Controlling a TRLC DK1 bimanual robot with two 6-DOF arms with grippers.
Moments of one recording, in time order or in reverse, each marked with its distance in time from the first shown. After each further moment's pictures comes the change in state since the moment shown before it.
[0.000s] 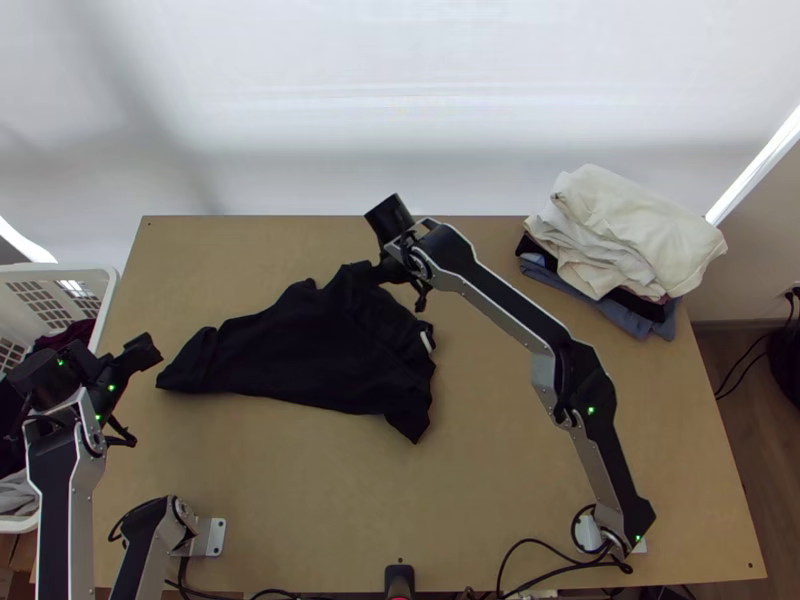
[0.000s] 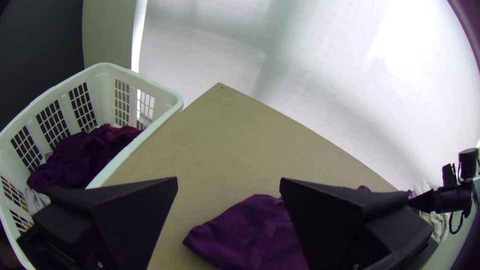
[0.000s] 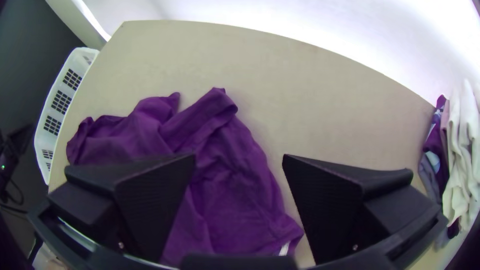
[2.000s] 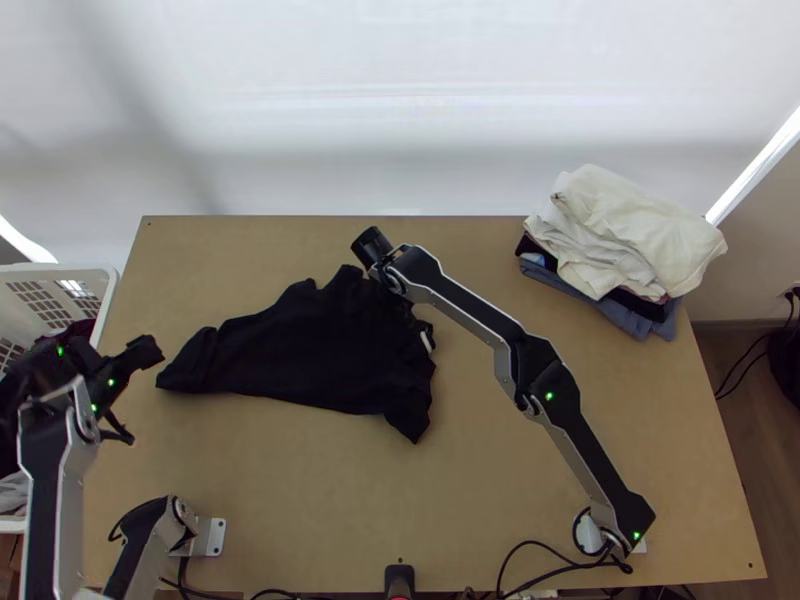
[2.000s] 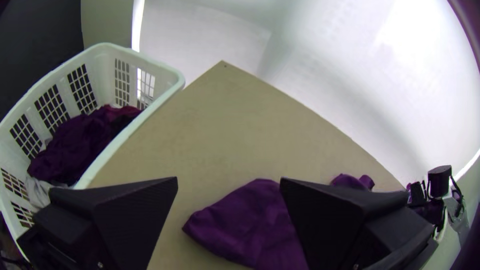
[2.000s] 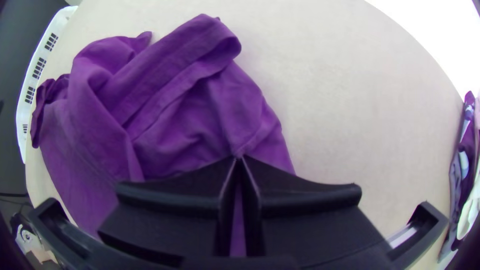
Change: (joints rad) left arm -0.014 0.096 0.084 -0.123 0.000 0.005; right arm 0.009 0.223 0.074 -0.023 -0.031 -0.048
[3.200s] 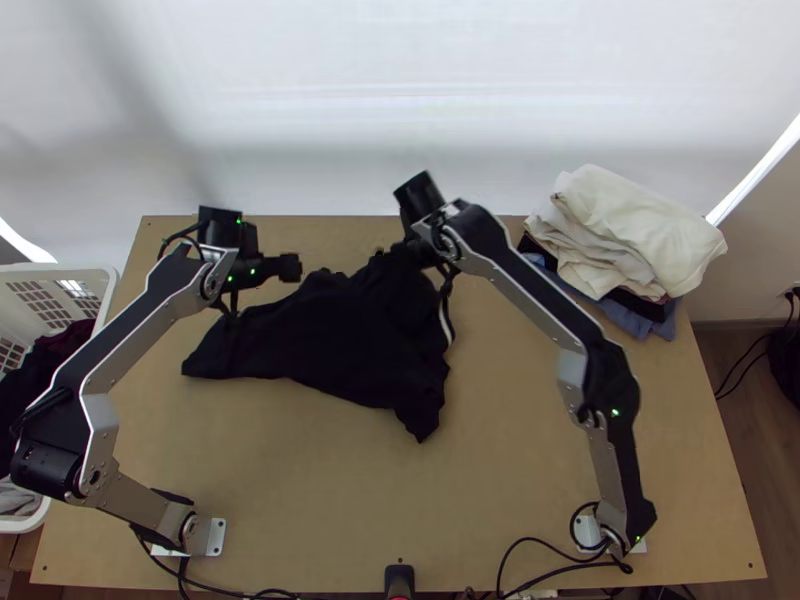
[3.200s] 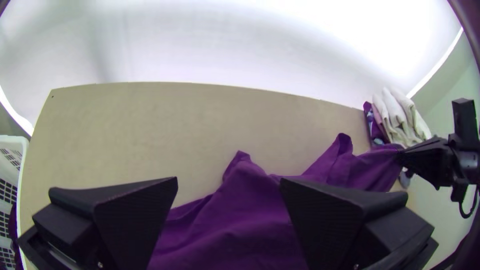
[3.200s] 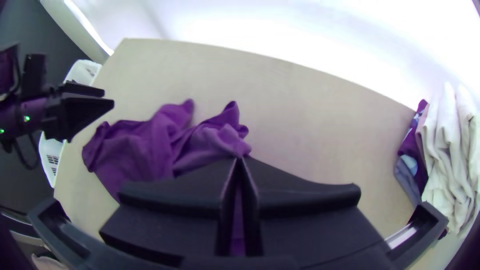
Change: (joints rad) left arm -0.700 0.780 0.692 -0.012 -0.119 -0.066; right arm -0.074 -0.344 -0.073 -0.021 0.012 0.009
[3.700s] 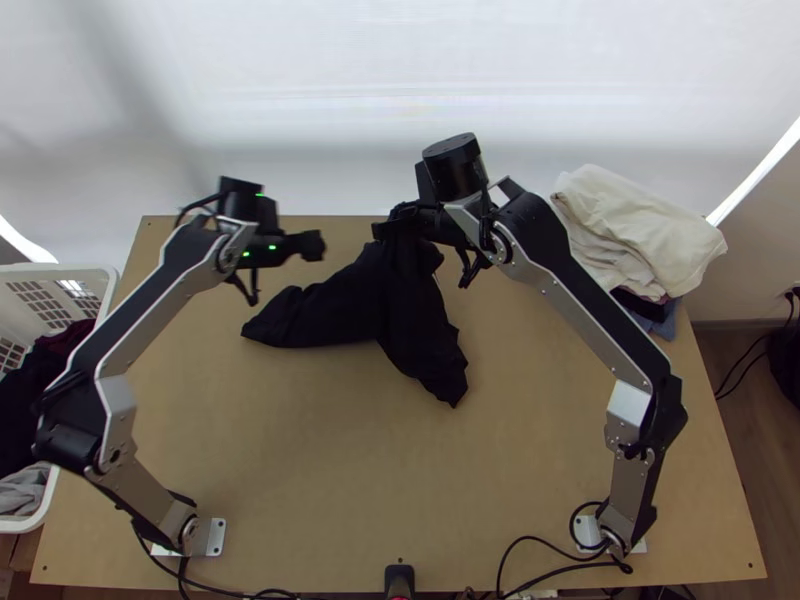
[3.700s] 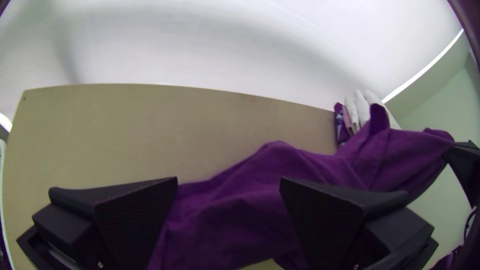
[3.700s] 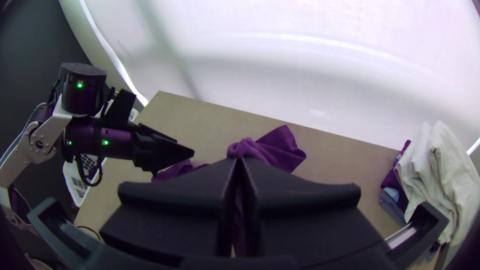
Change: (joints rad) left arm -0.097 0.113 0.262 -0.183 0.114 -0.117; right arm 0.032 -0.185 0.008 0.072 0.023 0.000
